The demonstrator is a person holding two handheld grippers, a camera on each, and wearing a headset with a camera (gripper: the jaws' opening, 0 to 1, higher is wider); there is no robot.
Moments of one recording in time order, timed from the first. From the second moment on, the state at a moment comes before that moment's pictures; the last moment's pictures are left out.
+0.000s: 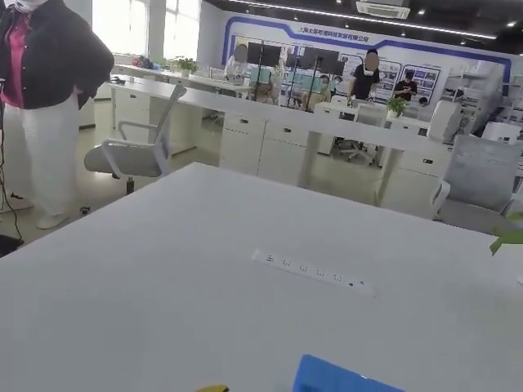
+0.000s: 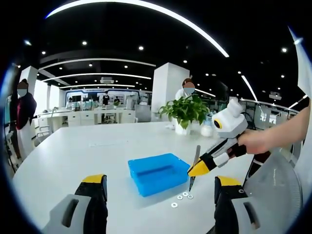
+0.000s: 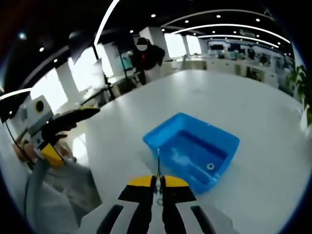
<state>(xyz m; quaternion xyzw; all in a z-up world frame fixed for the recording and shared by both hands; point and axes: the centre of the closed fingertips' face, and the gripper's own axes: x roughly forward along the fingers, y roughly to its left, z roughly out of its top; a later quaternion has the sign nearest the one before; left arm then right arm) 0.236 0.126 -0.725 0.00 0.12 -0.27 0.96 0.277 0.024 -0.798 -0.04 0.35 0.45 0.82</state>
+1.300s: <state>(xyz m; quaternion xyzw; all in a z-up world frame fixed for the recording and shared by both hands) 0.234 0.124 -0.736 0.01 0.14 -0.27 0.95 0.263 0.024 -0.815 -0.09 0.33 0.46 0.82</state>
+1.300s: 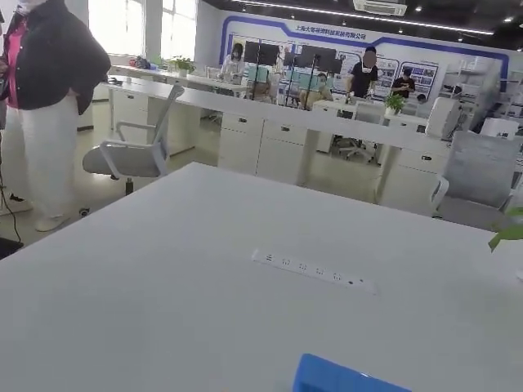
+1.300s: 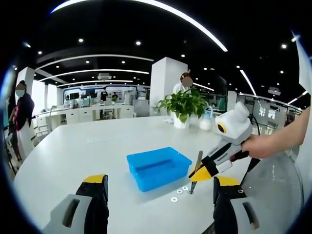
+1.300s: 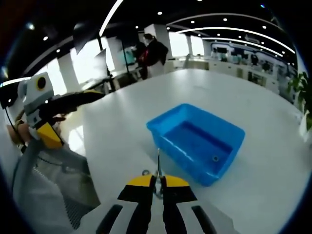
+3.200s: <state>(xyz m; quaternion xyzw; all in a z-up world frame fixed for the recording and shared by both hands) 0.235 0.127 -0.736 0.01 0.14 -0.27 0.95 0.366 0.023 -0.776 -0.05 0.35 0.43 0.83</state>
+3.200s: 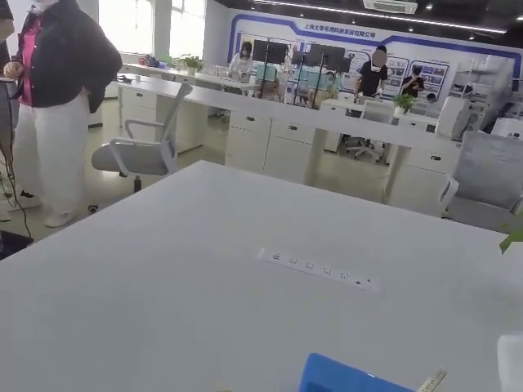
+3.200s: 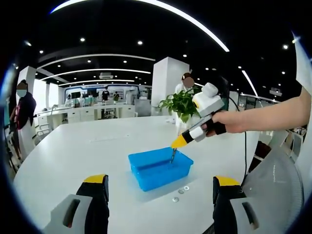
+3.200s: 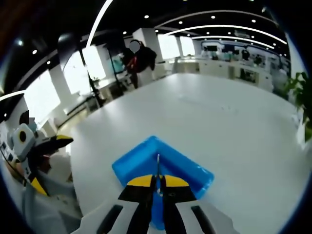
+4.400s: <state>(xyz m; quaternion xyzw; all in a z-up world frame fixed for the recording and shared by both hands) 0.234 0.126 -0.735 0.01 0.14 -0.27 0.95 0.373 0.031 -0.808 -0.12 0.35 0.44 0.82</state>
